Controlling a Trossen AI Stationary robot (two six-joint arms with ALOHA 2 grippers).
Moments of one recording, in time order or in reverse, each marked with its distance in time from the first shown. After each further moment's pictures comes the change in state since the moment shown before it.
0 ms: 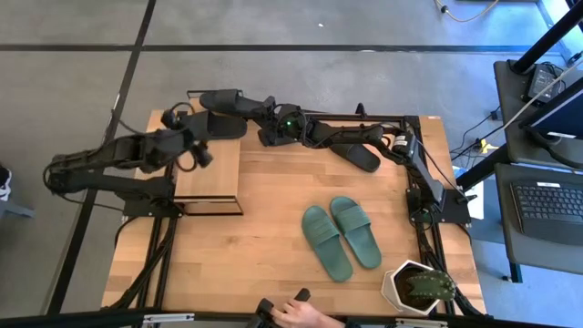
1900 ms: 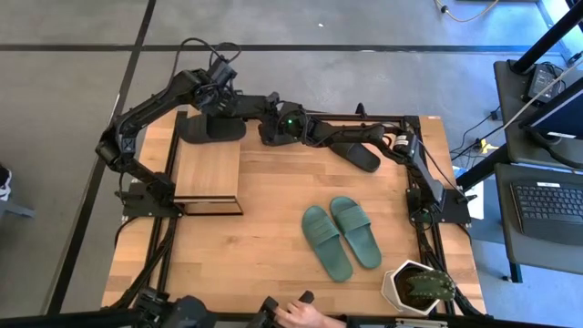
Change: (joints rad) left arm 0.710 0.835 0.530 -0.238 0.307 -0.120; right arm -0.001 -0.010 0.000 0.015 0.074 0.080
